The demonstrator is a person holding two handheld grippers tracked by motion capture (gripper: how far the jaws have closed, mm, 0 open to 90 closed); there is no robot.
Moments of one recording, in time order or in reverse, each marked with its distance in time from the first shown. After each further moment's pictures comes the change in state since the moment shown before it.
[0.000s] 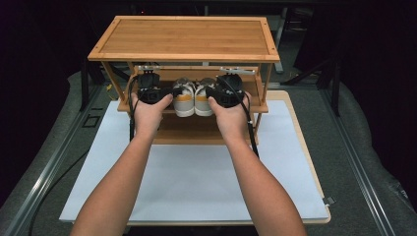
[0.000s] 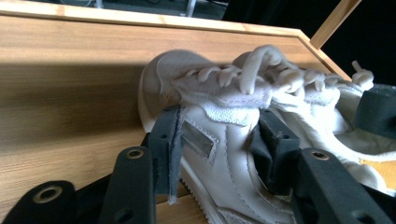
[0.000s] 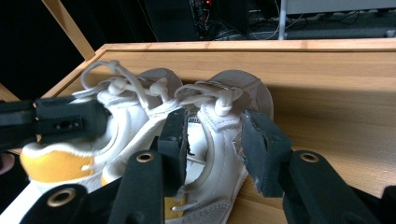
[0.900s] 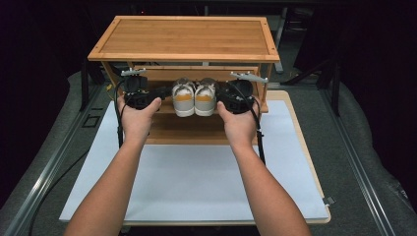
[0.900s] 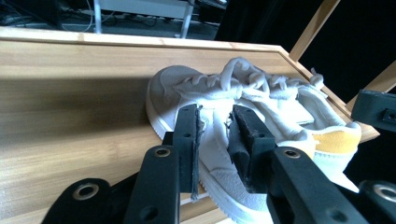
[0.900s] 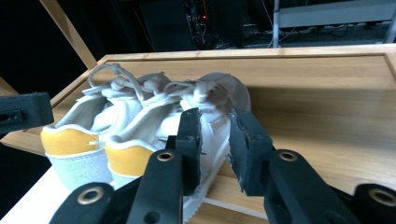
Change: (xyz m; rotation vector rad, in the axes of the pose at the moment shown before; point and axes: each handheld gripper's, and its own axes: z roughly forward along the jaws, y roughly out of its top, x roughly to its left) left arm 0.006 -0.008 -0.039 -0.055 -0.021 0.075; right arm -0.011 -0.010 -0.029 -0.067 -0.005 0.015
